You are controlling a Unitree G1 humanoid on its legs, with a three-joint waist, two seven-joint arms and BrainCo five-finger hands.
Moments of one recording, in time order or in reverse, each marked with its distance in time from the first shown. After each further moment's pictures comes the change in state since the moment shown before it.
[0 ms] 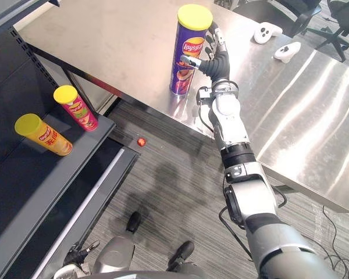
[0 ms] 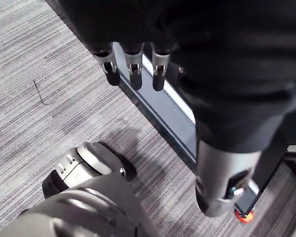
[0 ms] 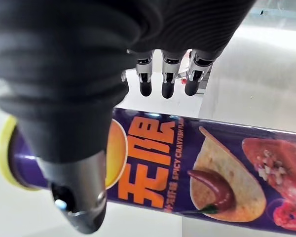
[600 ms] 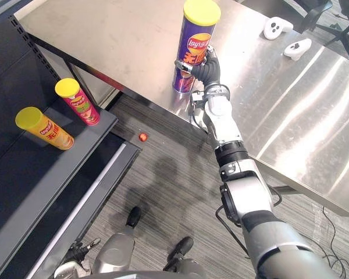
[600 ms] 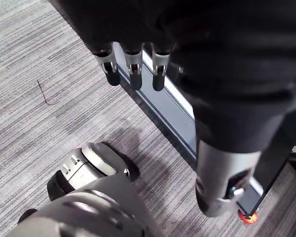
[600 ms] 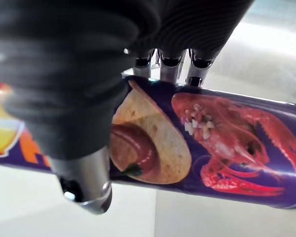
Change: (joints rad) left arm -0.007 0.011 -0.030 -0.009 -0.004 -0.001 0.002; right arm -0.031 0.034 0.027 0.084 -0.030 0.030 0.006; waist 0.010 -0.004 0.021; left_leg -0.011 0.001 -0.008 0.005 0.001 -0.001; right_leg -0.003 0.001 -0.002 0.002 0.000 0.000
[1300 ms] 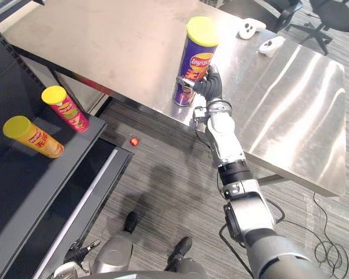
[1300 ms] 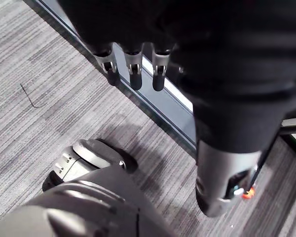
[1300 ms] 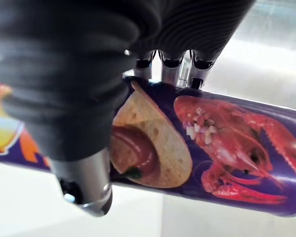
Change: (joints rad) left arm 0.002 0.009 -0.006 0.001 0.019 0.009 -0.004; right arm 0.238 -0.002 -0.038 -0.311 -0.011 0.009 0.001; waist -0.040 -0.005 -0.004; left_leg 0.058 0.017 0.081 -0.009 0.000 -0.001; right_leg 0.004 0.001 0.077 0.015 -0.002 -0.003
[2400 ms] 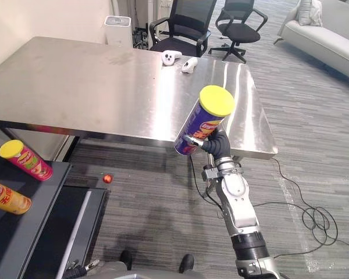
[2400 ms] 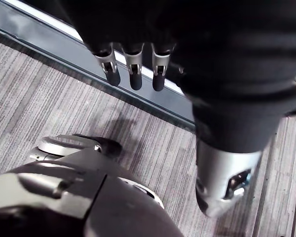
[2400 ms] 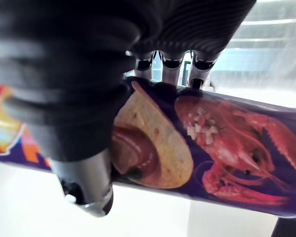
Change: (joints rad) left arm 0.068 -0.001 0.038 0.070 0.072 0.015 -0.037; right arm 0.624 0.031 0.016 -0.443 0.060 -0.019 0.157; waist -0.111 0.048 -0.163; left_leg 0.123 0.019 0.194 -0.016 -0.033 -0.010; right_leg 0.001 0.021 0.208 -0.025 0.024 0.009
